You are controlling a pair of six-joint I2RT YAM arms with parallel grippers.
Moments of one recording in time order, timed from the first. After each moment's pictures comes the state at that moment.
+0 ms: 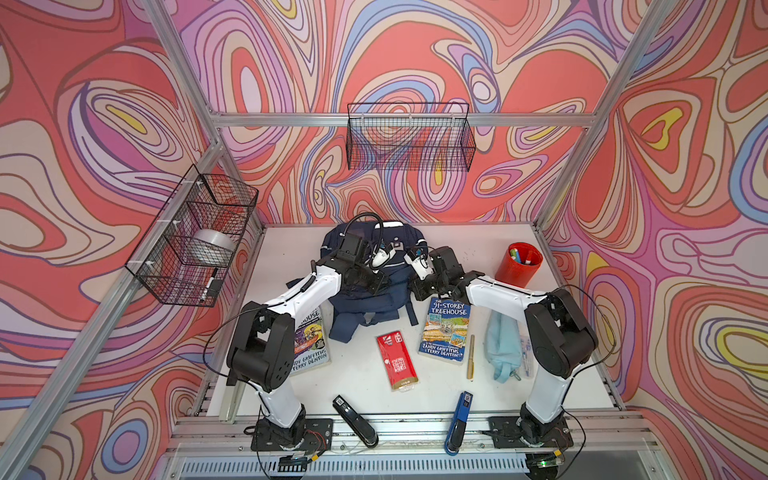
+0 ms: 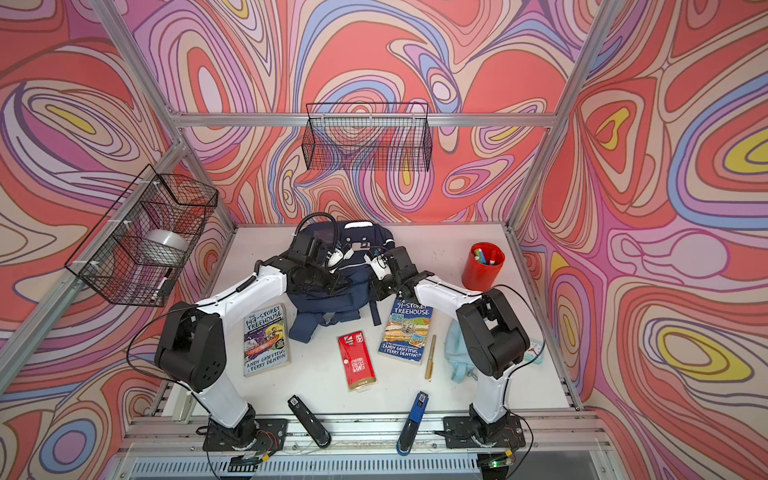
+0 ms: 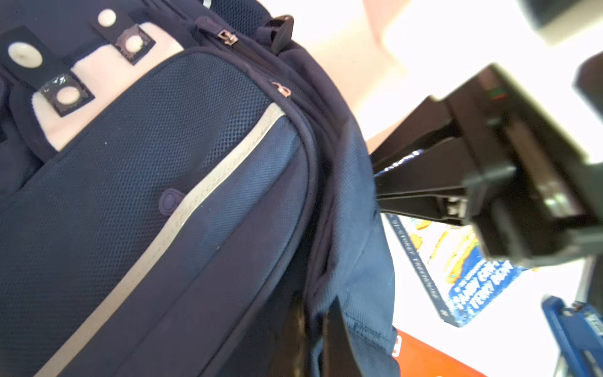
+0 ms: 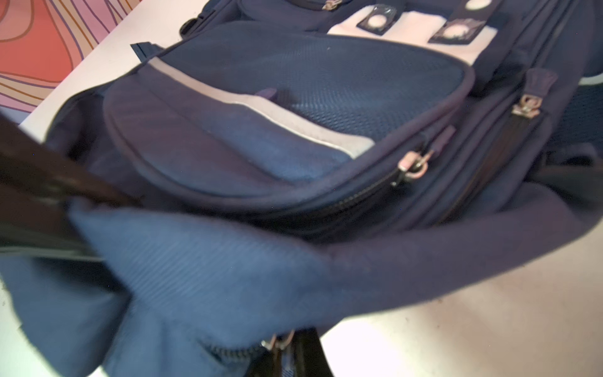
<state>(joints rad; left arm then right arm) -0.41 1.72 1.30 -0.48 0.44 0.12 0.50 1.85 1.23 -0.15 -0.33 0.00</state>
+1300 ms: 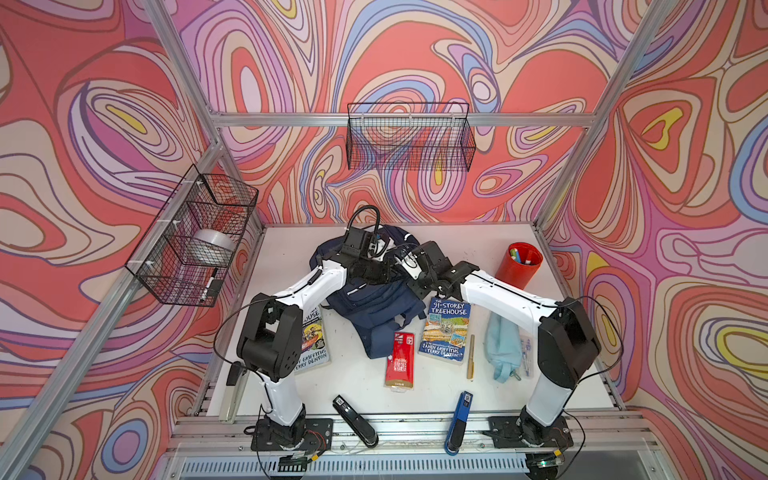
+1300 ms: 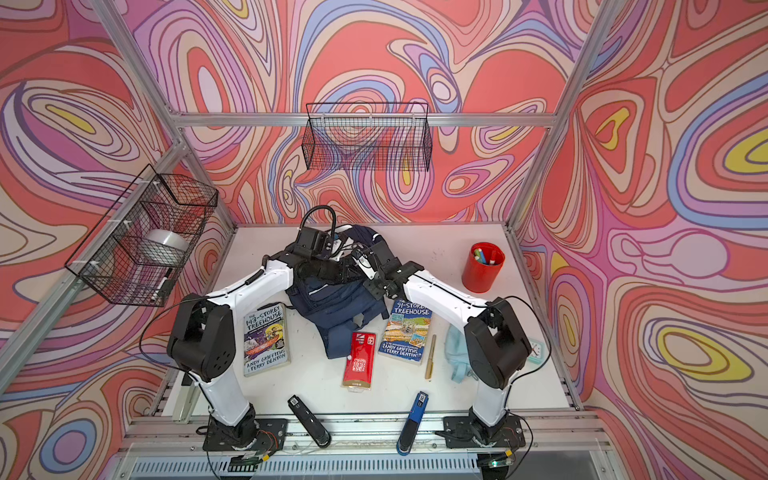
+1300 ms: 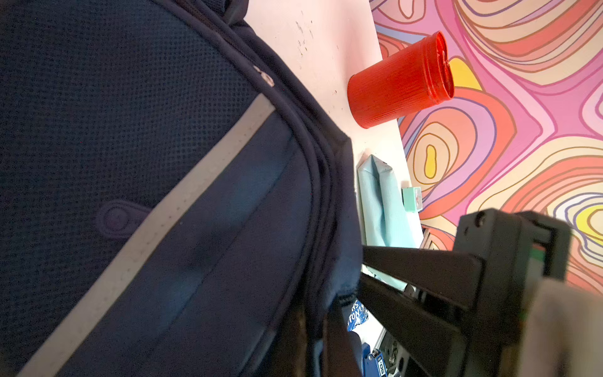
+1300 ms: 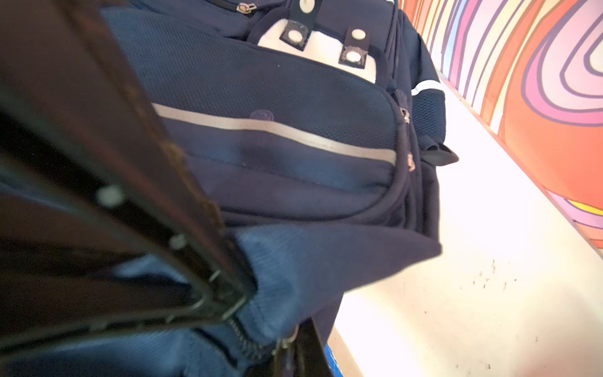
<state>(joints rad) -0.41 1.80 1.38 -0.41 0.67 -0.46 0.66 1.78 1.41 -0.50 0.11 -0.21</state>
